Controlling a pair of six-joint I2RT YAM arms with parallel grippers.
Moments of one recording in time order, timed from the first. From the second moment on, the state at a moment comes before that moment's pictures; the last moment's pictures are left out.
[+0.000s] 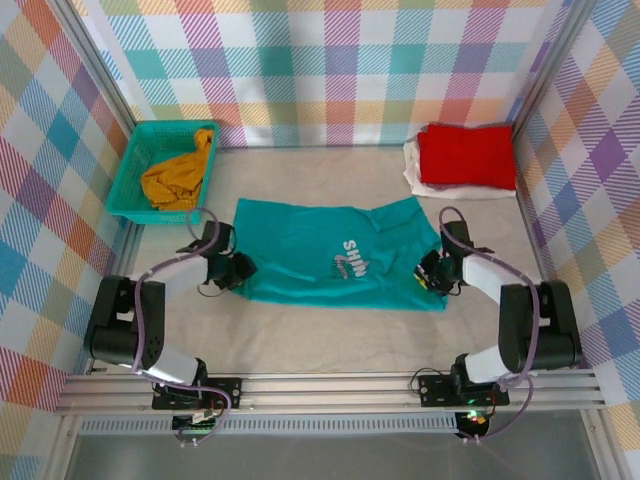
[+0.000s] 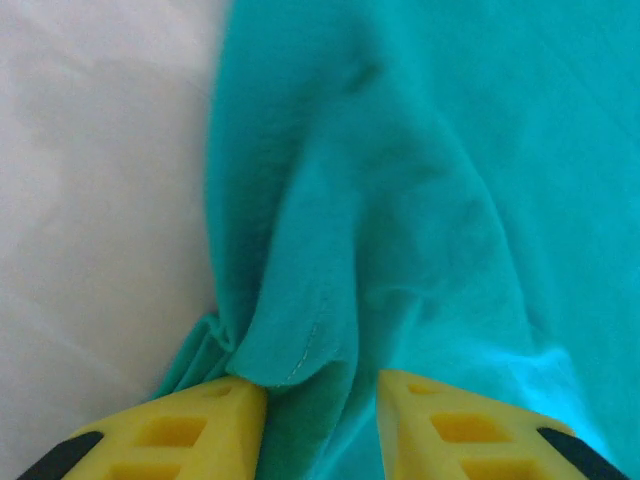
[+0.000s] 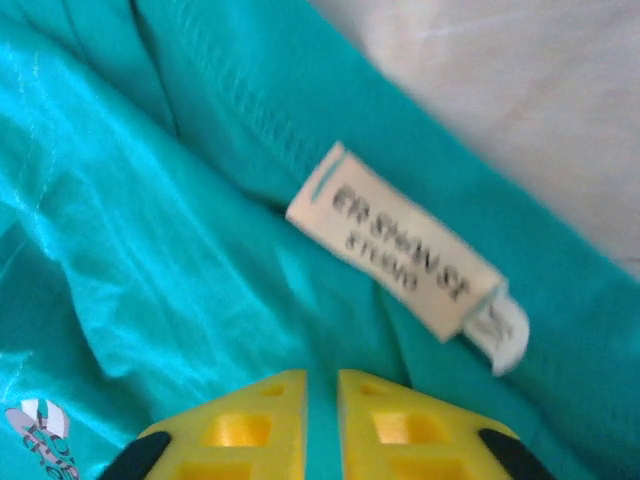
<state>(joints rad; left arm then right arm) -0.19 1.50 0.71 -0.37 0.20 -0.75 0.10 1.42 0.67 -0.45 -0.23 0.96</state>
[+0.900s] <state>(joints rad) -0.15 1.95 1.66 -0.78 -0.11 -0.55 0.16 1.76 1.35 -0.63 -0.28 0.71</state>
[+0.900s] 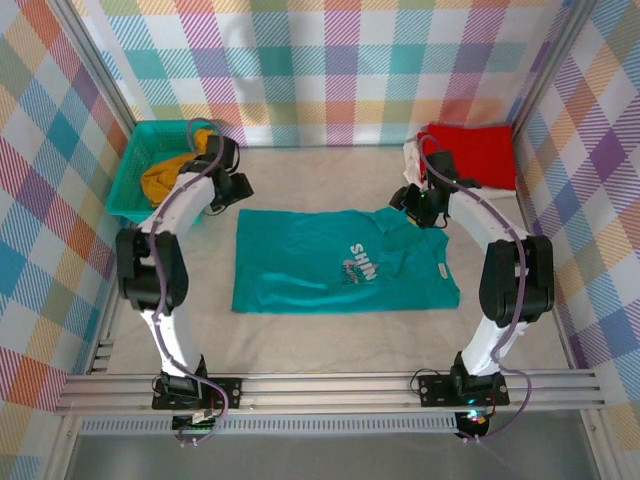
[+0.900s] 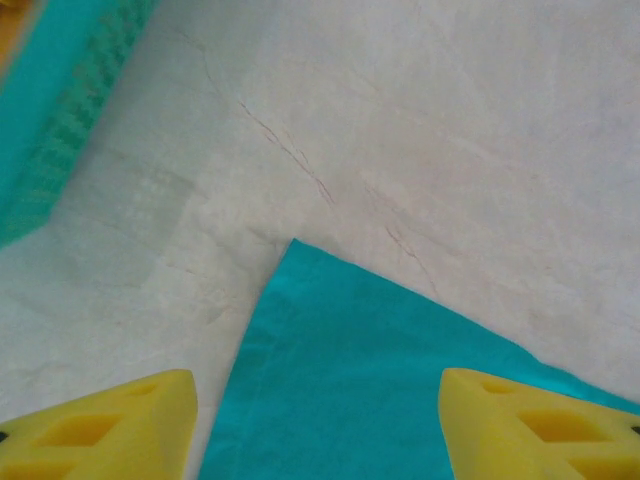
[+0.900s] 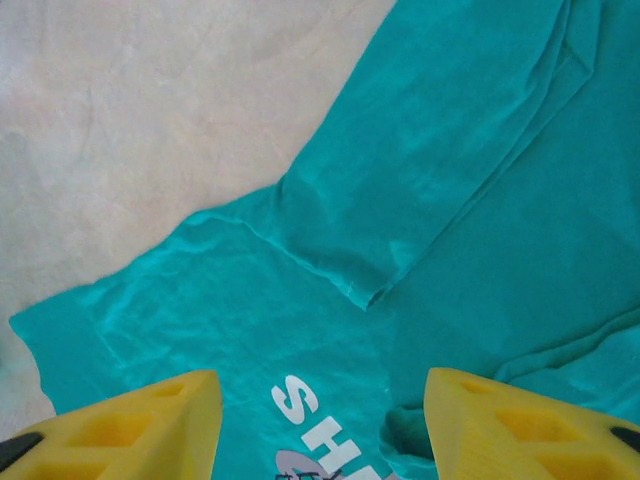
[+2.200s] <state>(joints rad) -0.19 2.27 1.84 -0.86 -0.18 -0.46 0.12 2.02 1.42 -0.60 -0.38 0.76</state>
